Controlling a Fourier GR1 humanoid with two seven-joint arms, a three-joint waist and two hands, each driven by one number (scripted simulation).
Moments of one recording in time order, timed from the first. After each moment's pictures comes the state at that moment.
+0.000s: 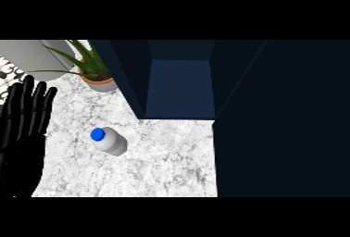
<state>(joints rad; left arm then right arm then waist) 0.02 0.09 -0.01 -2.10 -0.01 0.00 0.00 -0.02 -0.08 0.01 -2.10 0.01 0.01 0.01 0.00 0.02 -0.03</state>
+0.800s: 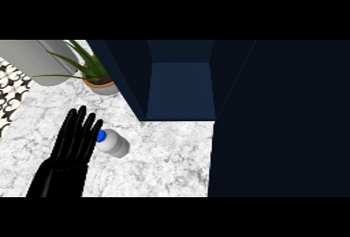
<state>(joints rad) 0.21 0.00 -0.25 -2.13 0.15 0.15 0.18 0.27 -0.04 0.09 -2.24 -0.28 0.11 0.18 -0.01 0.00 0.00</state>
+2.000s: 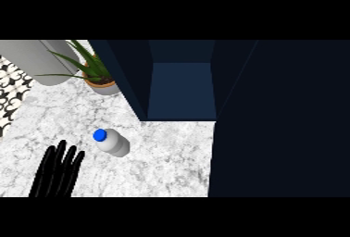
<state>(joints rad) 0.51 0.08 -0.26 -2.17 0.23 0.07 -0.03 0.54 -0.02 0.12 -2.27 -0.31 0.26 0.02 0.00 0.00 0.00</state>
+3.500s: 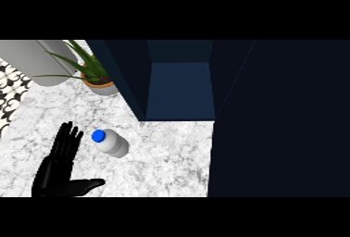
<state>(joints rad) 0.14 0.14 0.09 -1.40 0.29 -0.12 -0.28 0.64 -0.02 0.17 -2.24 -0.25 0.32 -0.12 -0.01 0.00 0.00</state>
